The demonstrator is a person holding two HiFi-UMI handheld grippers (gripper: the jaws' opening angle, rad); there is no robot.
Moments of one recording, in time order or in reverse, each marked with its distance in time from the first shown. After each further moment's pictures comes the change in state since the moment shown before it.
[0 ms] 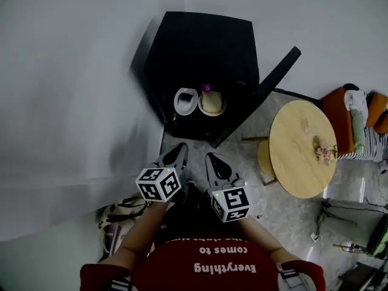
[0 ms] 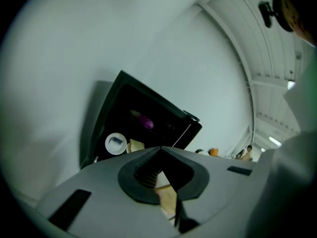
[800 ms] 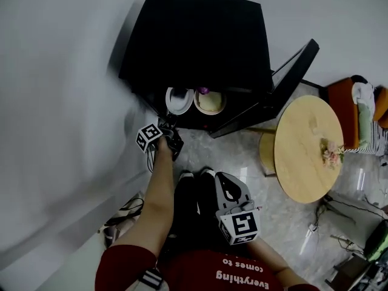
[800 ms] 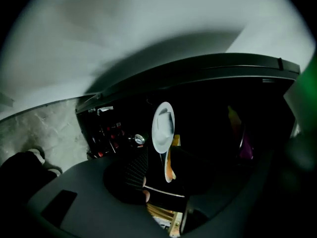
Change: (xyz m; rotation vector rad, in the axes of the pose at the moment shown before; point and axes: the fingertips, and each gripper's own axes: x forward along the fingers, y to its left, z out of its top) left arm 0.222 0.217 -0.094 -0.940 0.025 0.058; right arm 0.001 -0.056 -0.047 0.033 0.157 -0.064
